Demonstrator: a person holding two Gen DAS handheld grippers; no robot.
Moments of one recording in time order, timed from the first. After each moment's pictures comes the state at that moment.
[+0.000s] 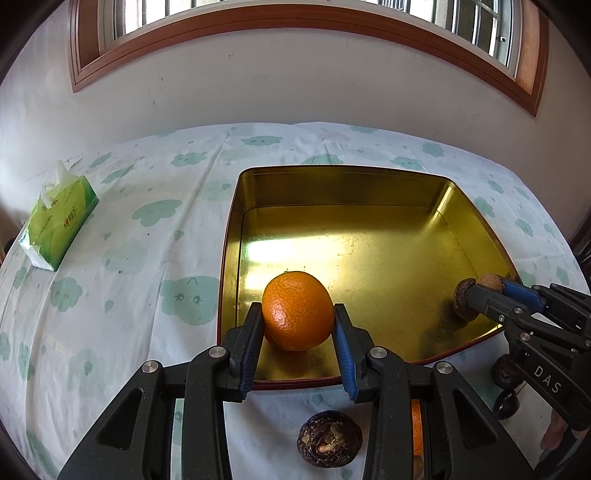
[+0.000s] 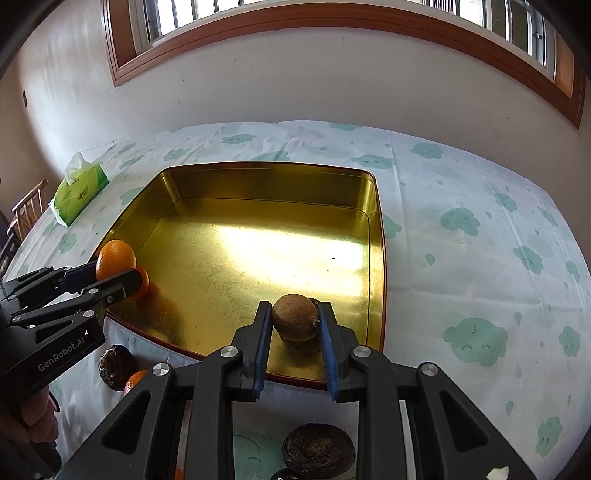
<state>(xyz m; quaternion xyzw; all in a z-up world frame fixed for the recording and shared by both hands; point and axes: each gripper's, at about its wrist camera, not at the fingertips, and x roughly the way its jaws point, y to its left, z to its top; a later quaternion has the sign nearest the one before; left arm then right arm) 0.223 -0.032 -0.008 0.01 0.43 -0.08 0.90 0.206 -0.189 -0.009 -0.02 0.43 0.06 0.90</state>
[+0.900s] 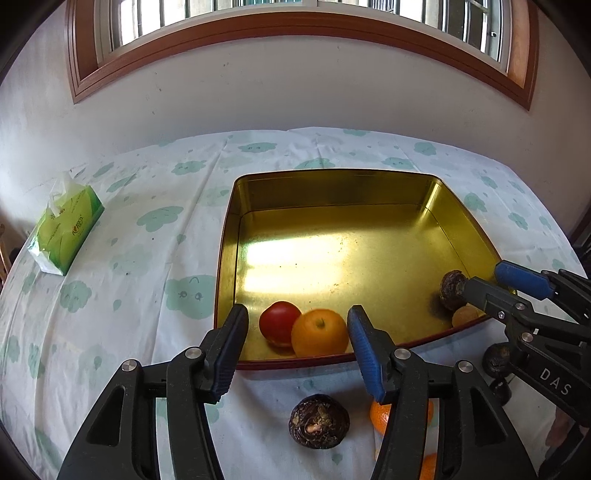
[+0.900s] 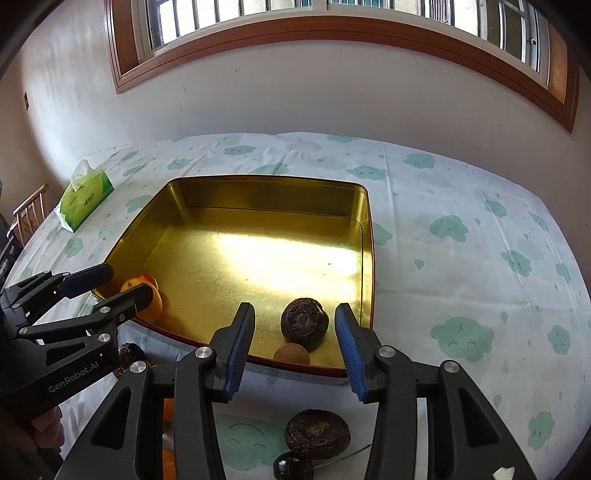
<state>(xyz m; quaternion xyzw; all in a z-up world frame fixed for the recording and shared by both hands) 0.205 -0.039 0.005 0.02 0.42 -0.08 0.90 0.190 -0.192 0.009 -0.01 0.41 0.06 0.91</state>
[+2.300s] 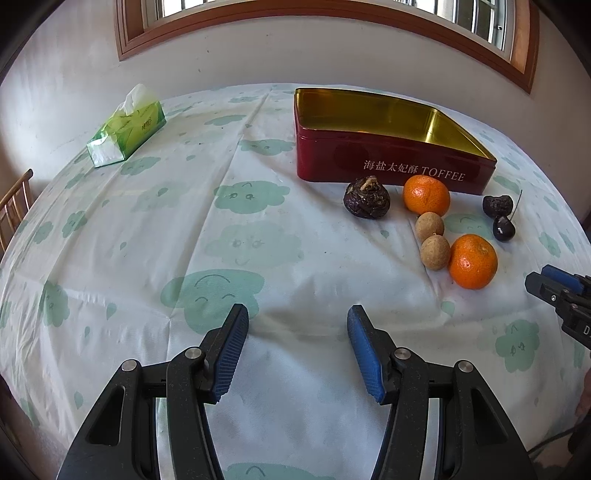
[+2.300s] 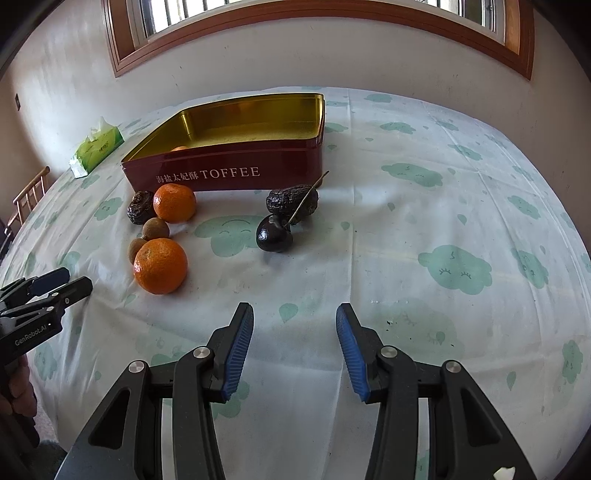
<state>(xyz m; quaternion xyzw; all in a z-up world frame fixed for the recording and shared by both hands) 0.059 0.017 -0.039 0.01 0.45 -0.05 0.89 0.046 -0.217 -0.035 0.01 0.44 0.03 0.90</state>
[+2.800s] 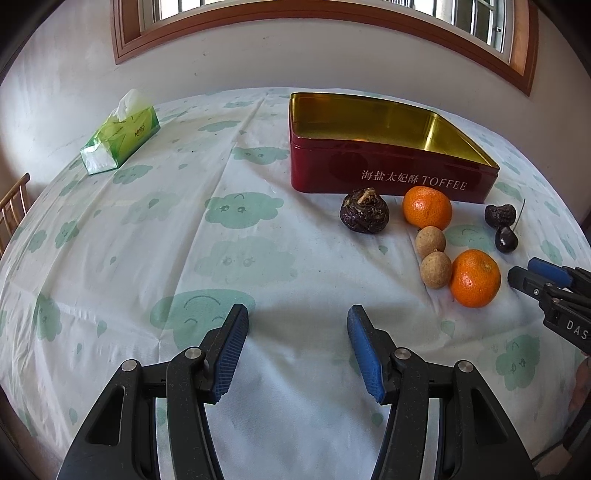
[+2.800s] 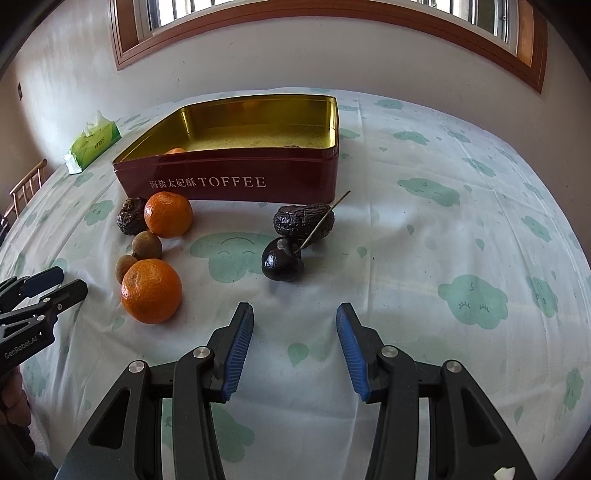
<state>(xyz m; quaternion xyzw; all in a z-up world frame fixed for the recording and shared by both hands) 0.074 0.011 -0.040 0.01 0.44 -0.05 0.90 0.074 -0.204 -0.040 -0.02 0.44 0.03 0.90</state>
